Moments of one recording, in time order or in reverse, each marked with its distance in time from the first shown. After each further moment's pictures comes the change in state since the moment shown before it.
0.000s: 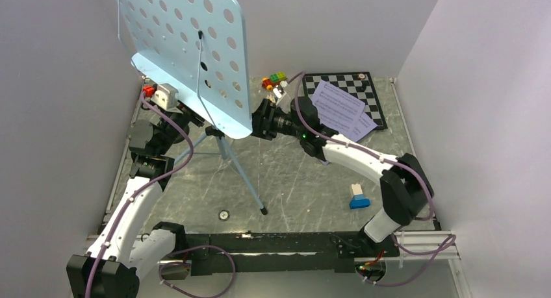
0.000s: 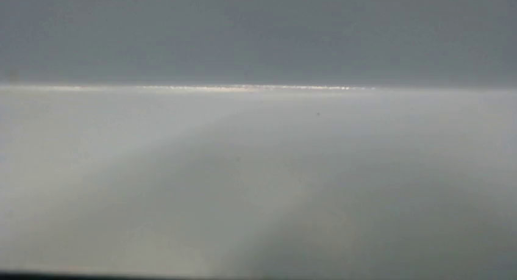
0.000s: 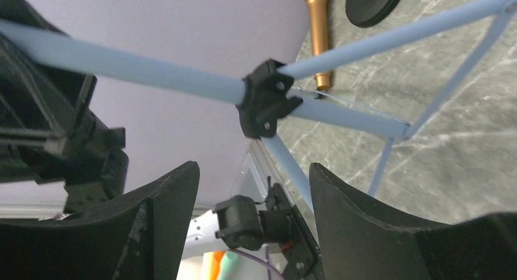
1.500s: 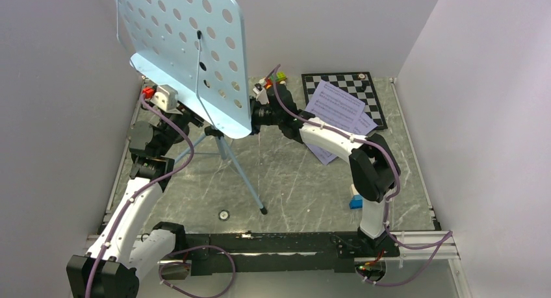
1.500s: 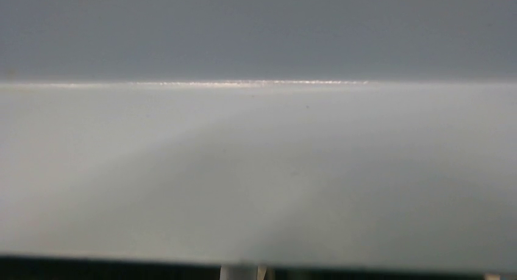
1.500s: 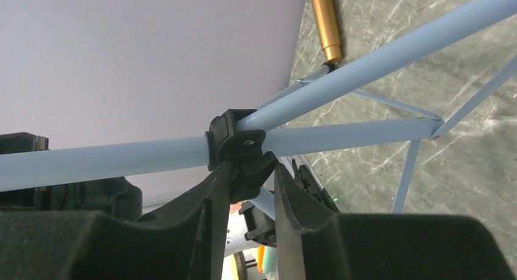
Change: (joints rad) left arm -0.003 -0.004 -0.012 0.017 -0.013 0.016; right arm 0.016 0.327 0.360 -0.189 -0.142 0.169
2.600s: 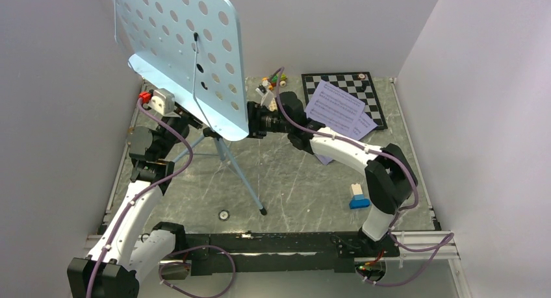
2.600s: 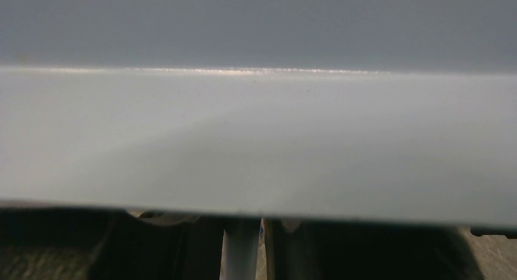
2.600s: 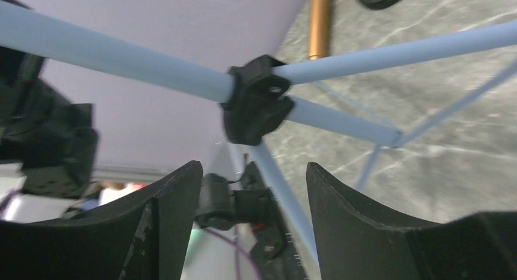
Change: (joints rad) left arm 0.000 -0.023 -0.043 0.056 -0.019 -0.031; right arm 0.023 -0.176 -0.191 0.082 0.076 -0.356
